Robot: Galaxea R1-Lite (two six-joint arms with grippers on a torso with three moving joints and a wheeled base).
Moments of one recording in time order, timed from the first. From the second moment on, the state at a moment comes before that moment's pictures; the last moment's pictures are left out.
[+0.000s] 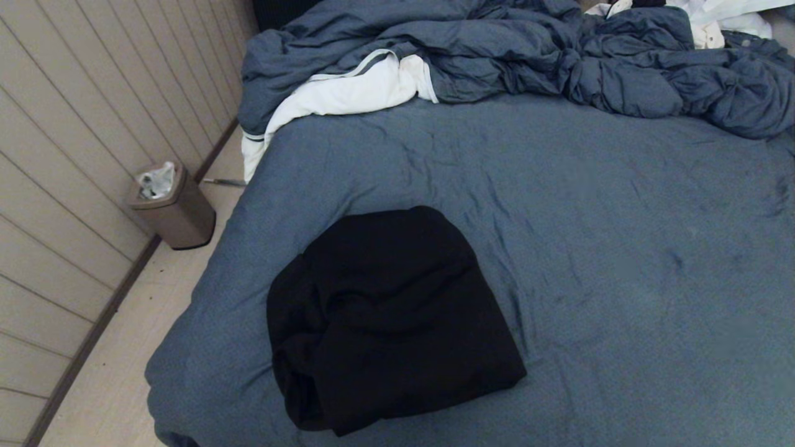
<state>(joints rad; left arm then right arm) 0.00 0.00 0.00 -0.01 0.02 -0.07 0.01 0.00 0.00 -0.03 0.03 -0.14</state>
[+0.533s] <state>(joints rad) 0.00 0.00 0.00 -0.01 0.01 -0.10 0.01 0.00 0.00 -0.01 0.01 -0.04</state>
